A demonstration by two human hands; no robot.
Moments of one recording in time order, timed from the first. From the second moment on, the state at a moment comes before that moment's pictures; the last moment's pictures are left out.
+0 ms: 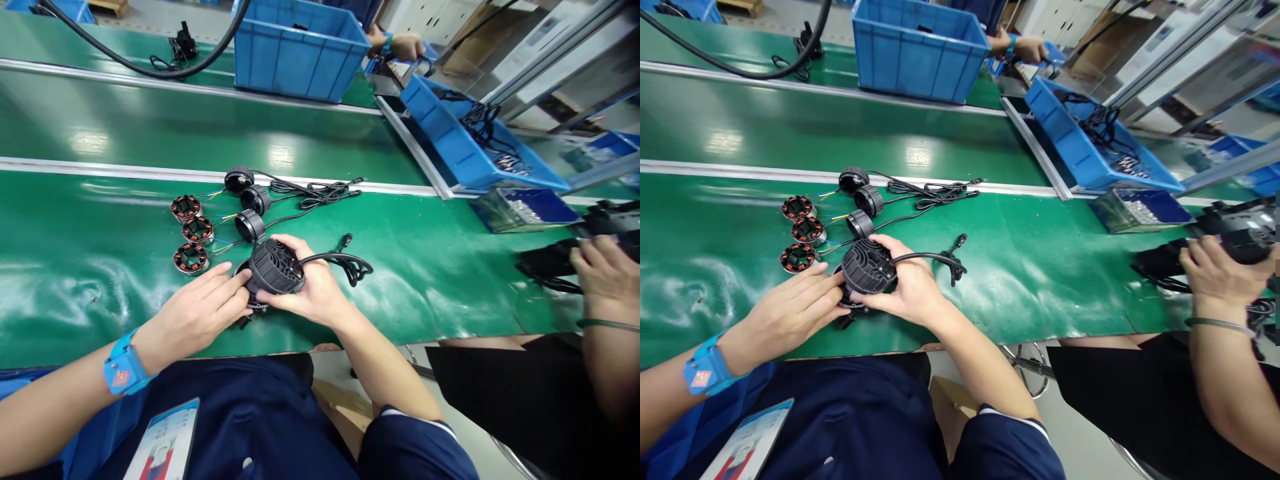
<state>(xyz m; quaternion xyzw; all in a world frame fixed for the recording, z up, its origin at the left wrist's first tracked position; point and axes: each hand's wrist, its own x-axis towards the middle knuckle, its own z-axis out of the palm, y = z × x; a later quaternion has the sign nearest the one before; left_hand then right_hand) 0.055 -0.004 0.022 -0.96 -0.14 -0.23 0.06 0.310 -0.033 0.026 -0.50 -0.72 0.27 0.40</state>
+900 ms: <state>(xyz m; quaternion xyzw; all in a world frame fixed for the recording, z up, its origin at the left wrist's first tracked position) 0.091 0.021 0.057 -0.97 -0.15 -0.15 -0.06 0.324 -0.034 0.013 -0.38 -0.81 0.31 0.31</state>
